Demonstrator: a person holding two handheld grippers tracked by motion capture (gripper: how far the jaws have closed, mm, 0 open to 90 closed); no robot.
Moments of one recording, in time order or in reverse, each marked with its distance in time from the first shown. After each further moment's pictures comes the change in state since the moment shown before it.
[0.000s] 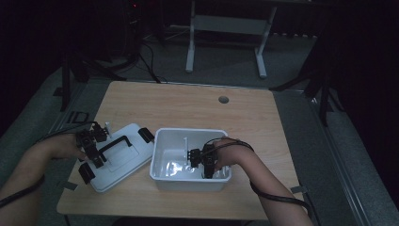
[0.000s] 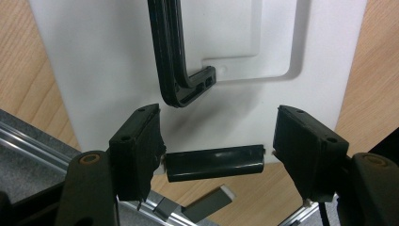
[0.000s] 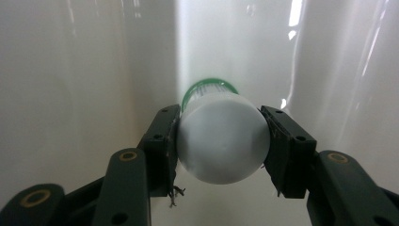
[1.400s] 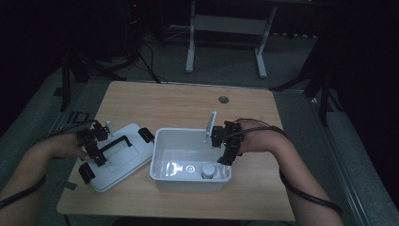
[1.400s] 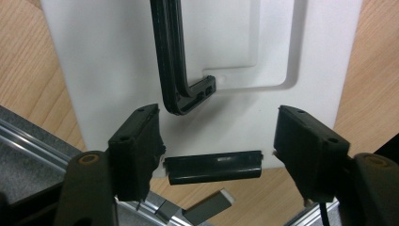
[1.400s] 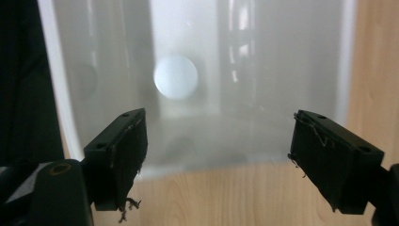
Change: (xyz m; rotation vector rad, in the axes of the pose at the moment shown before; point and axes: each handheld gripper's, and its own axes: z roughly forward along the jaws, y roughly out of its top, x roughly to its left) left arm -0.003 0.003 -0.004 -0.016 0.021 -0.008; right arm 0.002 -0.067 -0.105 -0.207 -0.150 0.062
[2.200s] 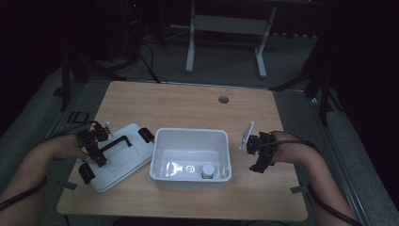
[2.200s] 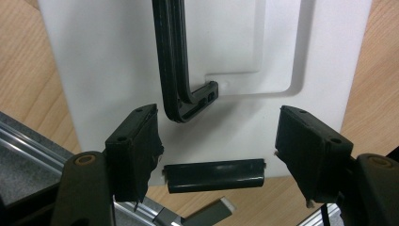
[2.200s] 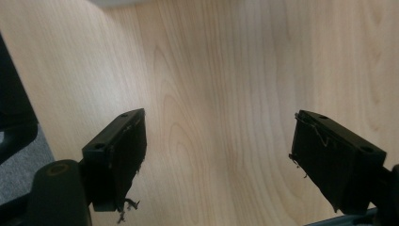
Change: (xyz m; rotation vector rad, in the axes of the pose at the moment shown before) left arm 0.000 -0.001 0.007 -0.013 0.009 -0.003; right arm 0.000 -0.107 0.037 0.081 0.027 0.161
